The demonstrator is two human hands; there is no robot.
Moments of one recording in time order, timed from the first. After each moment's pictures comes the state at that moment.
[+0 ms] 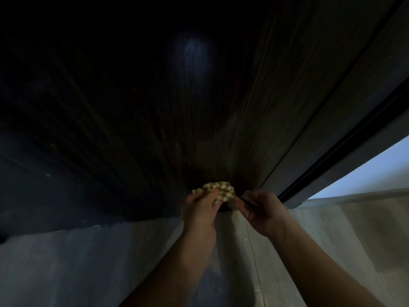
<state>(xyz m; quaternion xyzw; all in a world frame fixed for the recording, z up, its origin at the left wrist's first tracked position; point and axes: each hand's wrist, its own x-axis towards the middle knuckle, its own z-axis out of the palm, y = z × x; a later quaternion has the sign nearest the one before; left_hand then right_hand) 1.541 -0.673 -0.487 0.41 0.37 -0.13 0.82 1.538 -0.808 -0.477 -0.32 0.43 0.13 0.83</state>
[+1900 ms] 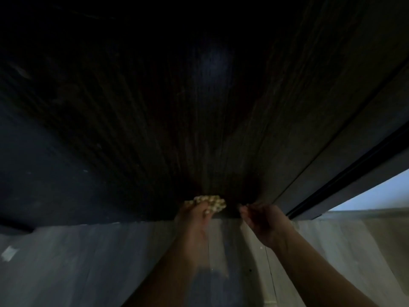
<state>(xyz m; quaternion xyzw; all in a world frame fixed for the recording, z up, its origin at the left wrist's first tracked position) 1.537 -0.624 -0.490 0.43 0.40 -0.10 0.80 1.539 -0.780 -0.498 -0.36 0.44 0.17 0.81</state>
